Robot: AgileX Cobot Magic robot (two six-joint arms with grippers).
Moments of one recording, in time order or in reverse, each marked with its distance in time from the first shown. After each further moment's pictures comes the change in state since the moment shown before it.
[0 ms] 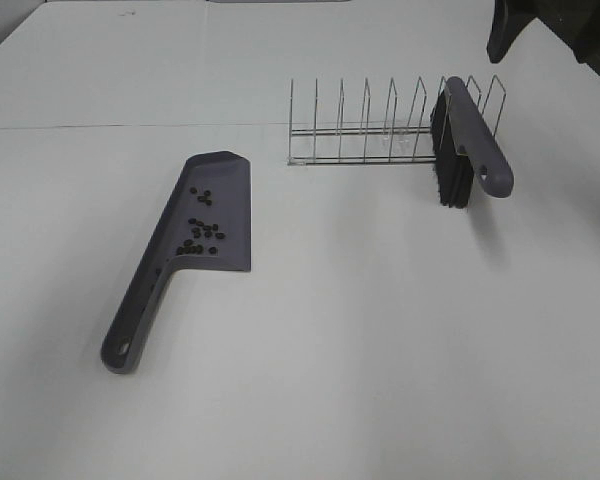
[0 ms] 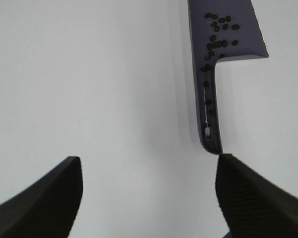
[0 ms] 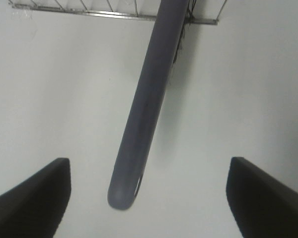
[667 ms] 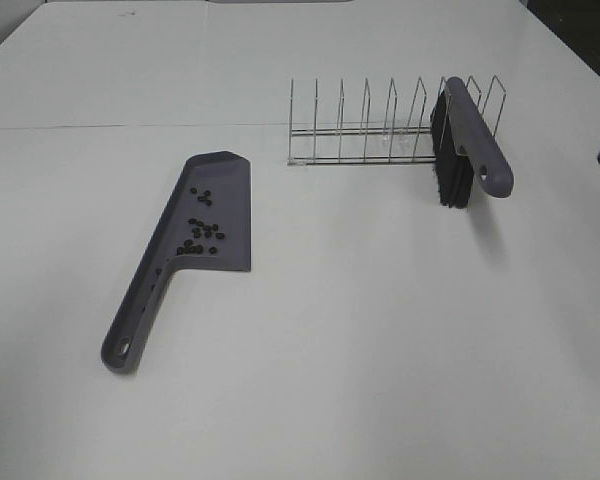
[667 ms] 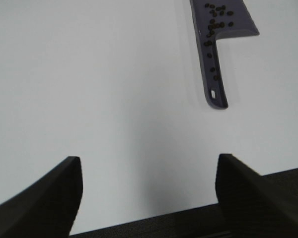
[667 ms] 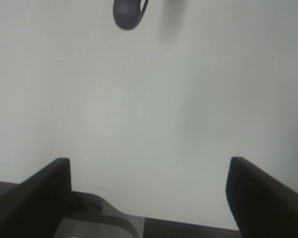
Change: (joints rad) left arm 0.000 -0.637 0.383 0.009 0.040 0.023; right arm 0.000 -0.596 0.642 0.019 0.000 -0.016
